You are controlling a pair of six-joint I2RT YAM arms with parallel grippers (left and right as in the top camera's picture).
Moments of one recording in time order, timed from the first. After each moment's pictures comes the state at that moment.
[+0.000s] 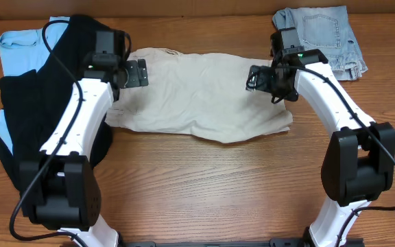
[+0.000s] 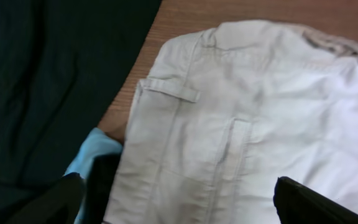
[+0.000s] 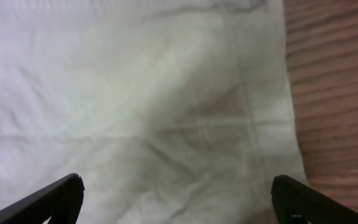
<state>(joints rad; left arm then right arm) -0.06 1.83 1.44 -0.60 -0.12 -0.14 0.18 1.98 1.58 -0.88 -0.08 0.38</state>
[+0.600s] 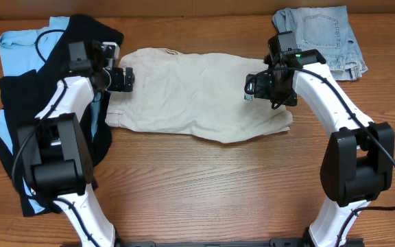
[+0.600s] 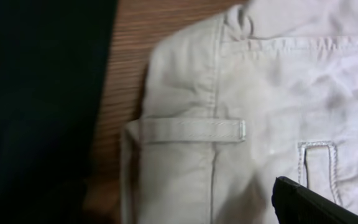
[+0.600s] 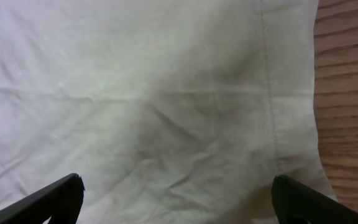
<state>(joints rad) 0.12 2.10 1.44 -0.33 0.26 0.17 0.19 1.98 1.58 -0.95 -0.12 0.30</state>
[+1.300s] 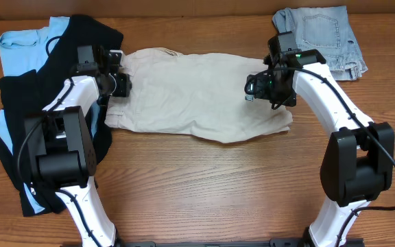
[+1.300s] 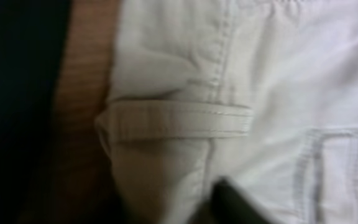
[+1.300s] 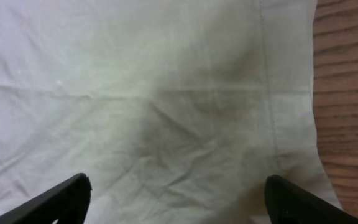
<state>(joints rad) 0.10 2.16 1.46 -0.41 0.25 0.15 0.19 1.98 1.58 -0.96 -0.12 0.30</state>
